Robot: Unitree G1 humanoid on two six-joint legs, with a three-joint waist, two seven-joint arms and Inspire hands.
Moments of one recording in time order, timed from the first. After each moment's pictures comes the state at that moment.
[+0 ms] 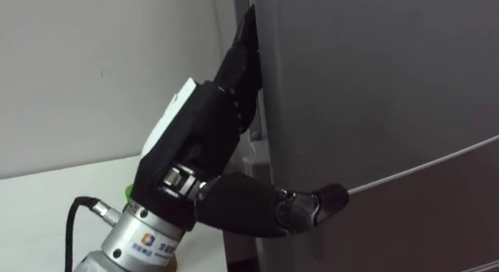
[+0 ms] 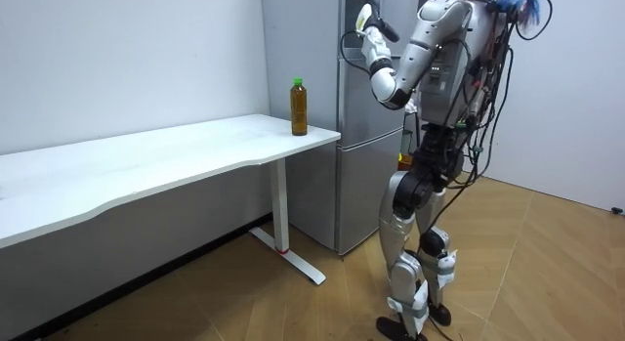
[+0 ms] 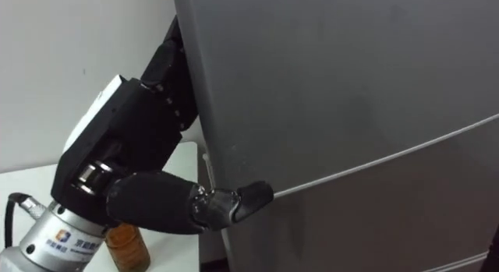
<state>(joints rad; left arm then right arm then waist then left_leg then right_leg) -0.23 0.23 -0.16 -0.59 -0.28 0.12 -0.21 0.06 -0.26 0.05 1.18 0.27 0.03 0.19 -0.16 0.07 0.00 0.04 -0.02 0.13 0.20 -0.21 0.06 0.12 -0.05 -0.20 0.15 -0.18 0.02</state>
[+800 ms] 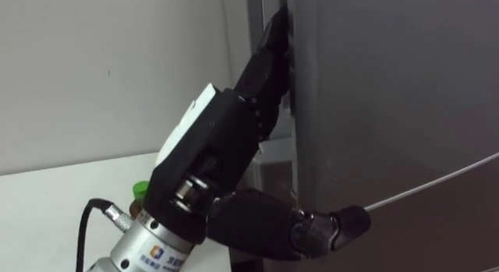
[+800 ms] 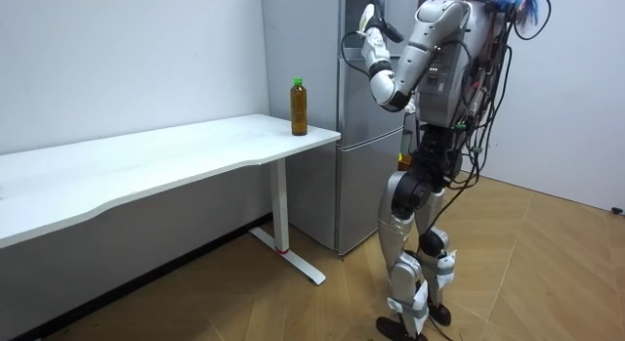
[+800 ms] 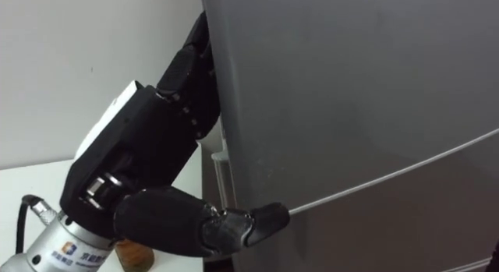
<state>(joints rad) -0.21 0.21 -0.19 -0.59 -0.30 0.06 -0.24 0.08 -0.26 0.05 1.18 0.27 -0.01 0.19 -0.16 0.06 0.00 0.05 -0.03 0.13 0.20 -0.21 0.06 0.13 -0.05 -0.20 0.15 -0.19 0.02</state>
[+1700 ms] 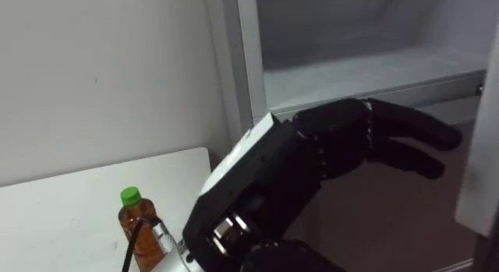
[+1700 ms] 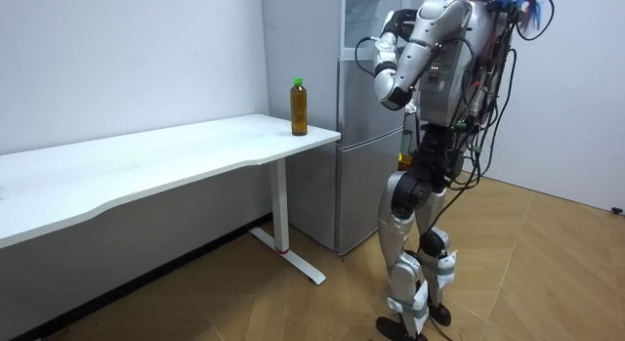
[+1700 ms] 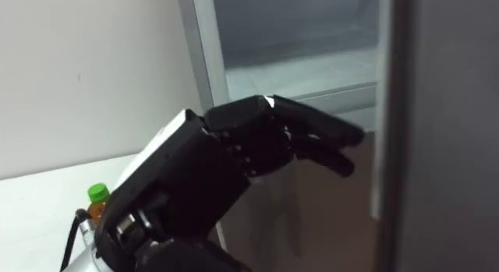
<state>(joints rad) -0.20 0.25 -0.34 -0.59 -0.42 0.02 -0.35 0.07 -0.27 0.06 1.18 0.29 -0.03 0.19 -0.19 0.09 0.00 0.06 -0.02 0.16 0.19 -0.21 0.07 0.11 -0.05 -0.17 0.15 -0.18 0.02</state>
